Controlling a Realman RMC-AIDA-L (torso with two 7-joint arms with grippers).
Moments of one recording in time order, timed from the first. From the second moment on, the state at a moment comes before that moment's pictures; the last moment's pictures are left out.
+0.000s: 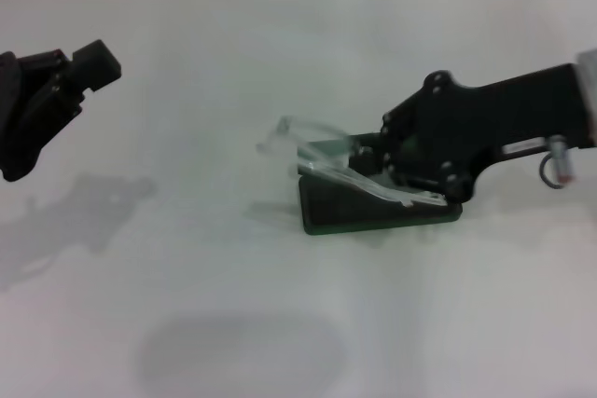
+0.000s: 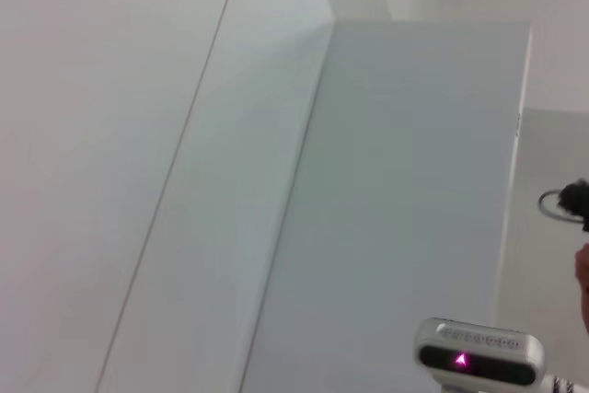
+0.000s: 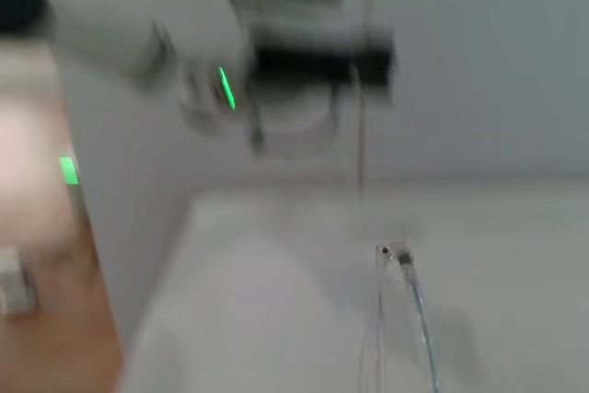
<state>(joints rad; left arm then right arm) -0.31 -1.92 1.08 0.52 1.10 1.93 -1.29 0.48 1.99 -1.34 -1.28 -1.67 -1.56 1.69</state>
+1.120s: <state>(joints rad) -0.33 -1.95 1.03 0.50 1.11 1.88 -1.27 0.82 2.03 -1.82 -1.44 -2.54 -1.49 2.26</state>
